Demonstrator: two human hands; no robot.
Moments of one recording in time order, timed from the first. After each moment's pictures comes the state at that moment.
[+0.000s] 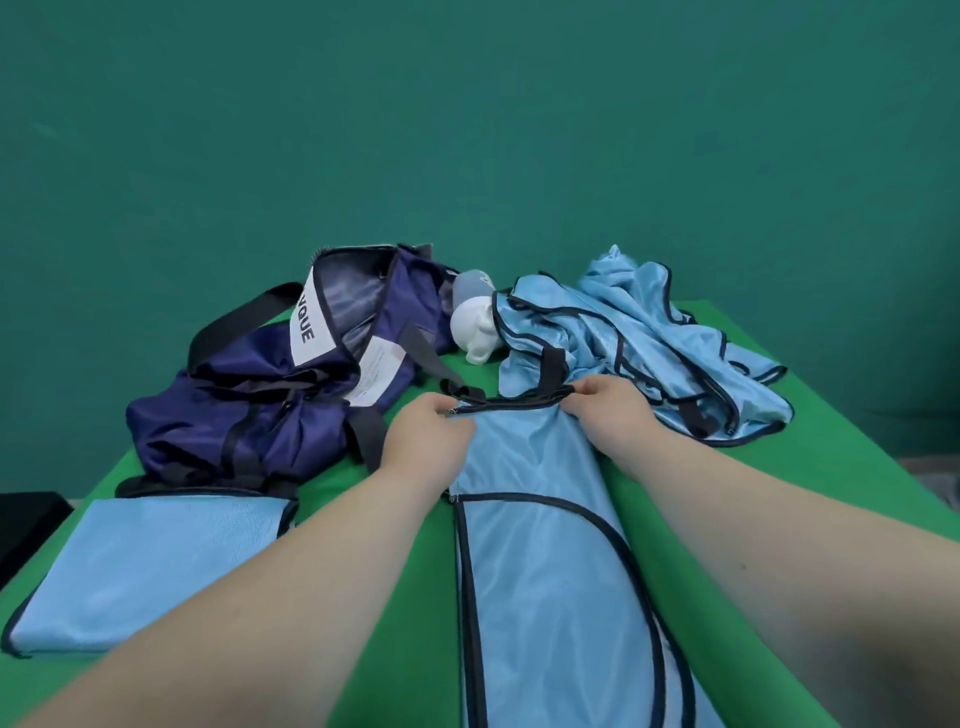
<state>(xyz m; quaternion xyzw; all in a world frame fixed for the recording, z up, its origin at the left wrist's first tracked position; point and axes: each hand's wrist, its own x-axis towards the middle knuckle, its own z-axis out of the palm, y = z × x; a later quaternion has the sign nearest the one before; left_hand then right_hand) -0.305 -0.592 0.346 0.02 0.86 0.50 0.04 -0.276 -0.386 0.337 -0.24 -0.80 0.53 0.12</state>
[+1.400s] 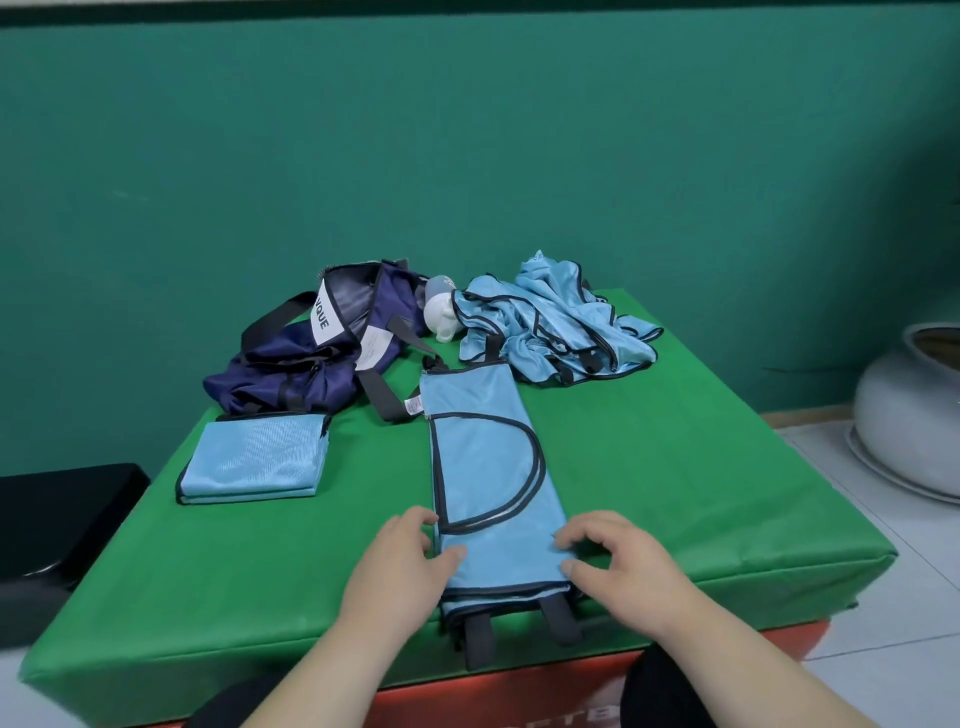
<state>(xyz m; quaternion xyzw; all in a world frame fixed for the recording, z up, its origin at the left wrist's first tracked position) -0.038 -0.686 0.324 0.14 0.94 0.31 0.05 0.058 -0.441 0.297 -0.05 -0.90 0.42 0.11</state>
